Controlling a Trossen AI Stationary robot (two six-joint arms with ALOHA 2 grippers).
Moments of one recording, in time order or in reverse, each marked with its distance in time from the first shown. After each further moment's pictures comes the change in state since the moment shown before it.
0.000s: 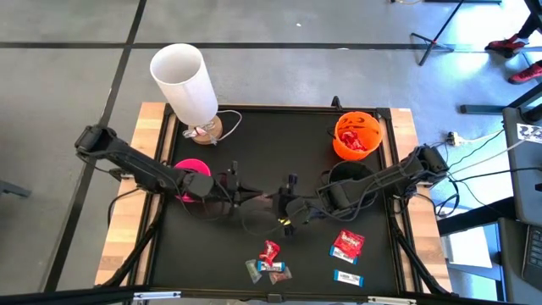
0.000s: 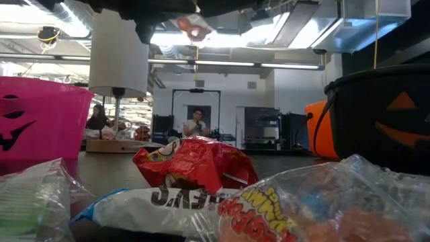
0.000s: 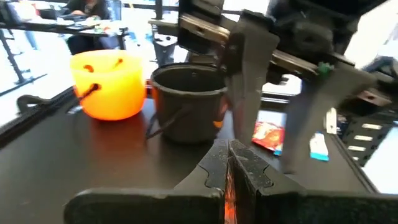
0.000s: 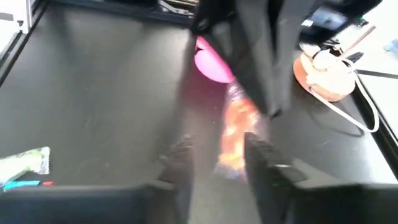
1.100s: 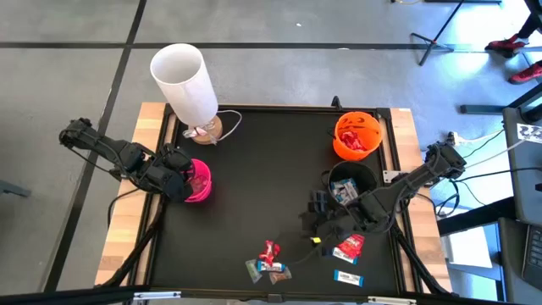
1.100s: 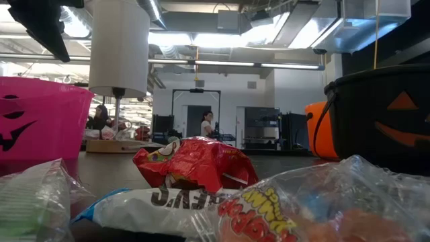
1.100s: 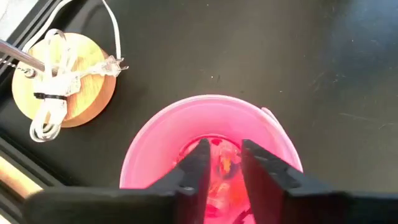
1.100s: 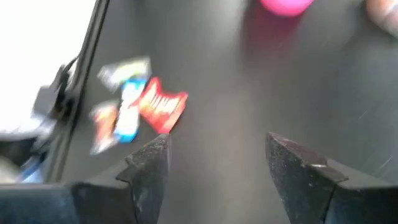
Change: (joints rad) left arm -0.109 -0.456 0.259 -1.758 -0.086 -0.711; right arm 0.187 -0.151 0.002 -0.397 -0.124 0.270
